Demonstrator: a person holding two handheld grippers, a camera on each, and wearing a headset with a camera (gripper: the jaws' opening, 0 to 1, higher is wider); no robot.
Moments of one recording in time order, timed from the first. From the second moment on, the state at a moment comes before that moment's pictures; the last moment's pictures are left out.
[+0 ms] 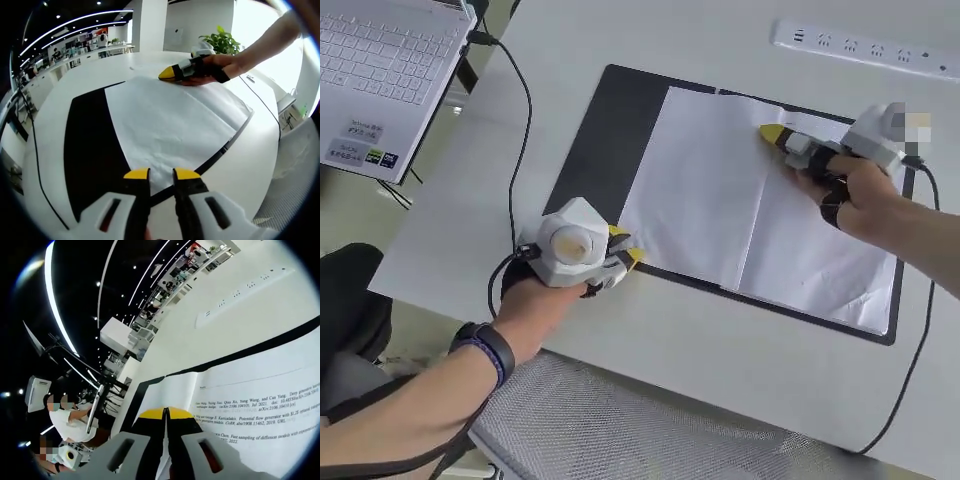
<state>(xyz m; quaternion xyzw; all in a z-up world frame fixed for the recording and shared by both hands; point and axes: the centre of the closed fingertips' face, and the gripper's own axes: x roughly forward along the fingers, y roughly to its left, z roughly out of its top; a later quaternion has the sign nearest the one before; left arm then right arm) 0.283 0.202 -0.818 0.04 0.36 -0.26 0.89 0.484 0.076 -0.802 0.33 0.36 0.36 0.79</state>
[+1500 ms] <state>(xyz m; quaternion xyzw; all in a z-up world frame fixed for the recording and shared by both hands) 0.274 0.195 -0.799 0.04 0.36 -0.27 0.89 0.295 0.090 -0.782 0.32 0.41 0.45 0.73</state>
